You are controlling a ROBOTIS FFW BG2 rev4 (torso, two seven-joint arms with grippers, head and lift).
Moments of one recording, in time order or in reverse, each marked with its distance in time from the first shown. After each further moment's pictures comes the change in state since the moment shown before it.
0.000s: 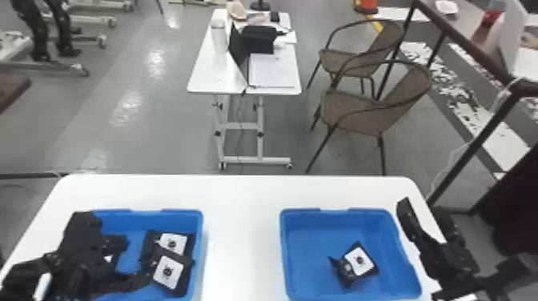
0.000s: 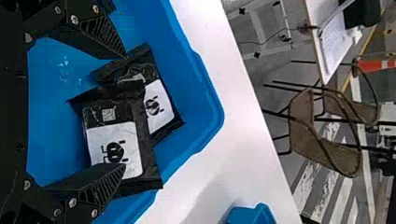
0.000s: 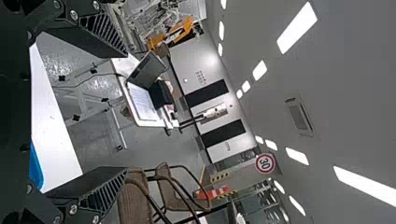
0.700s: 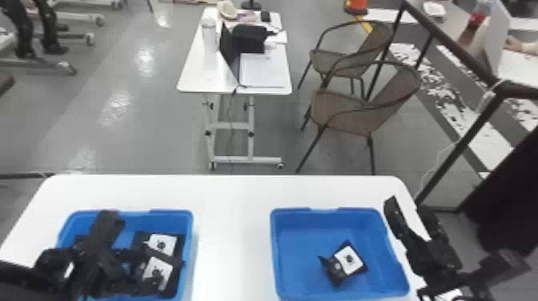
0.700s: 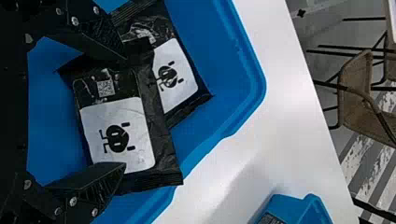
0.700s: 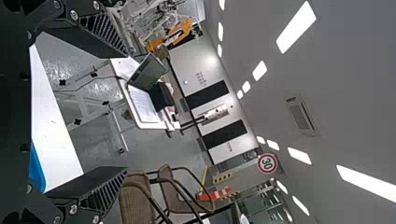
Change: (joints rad) left arm -0.174 0.021 -0.140 0.268 -0.049 0.037 -0.043; right arm -0.008 0.000 0.001 0.012 -0.018 0.009 0.007
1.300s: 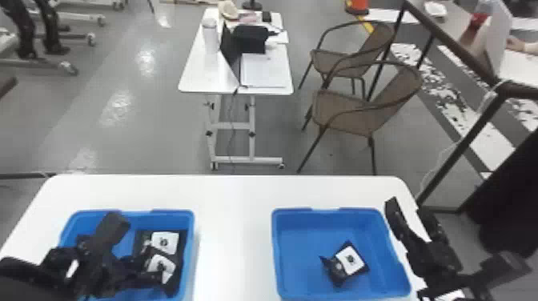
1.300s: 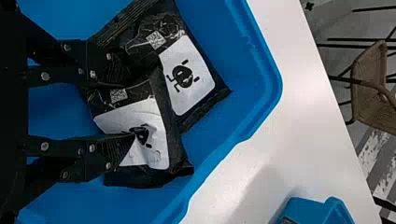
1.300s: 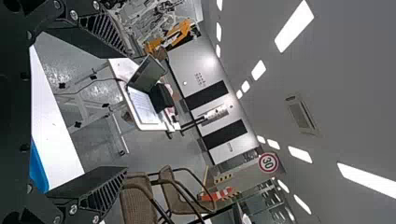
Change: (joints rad) left arm -0.046 -0.008 -0.002 0.097 -0.055 -0.074 -0.015; right arm 0.000 0.000 0.004 0.008 -0.019 0.001 0.006
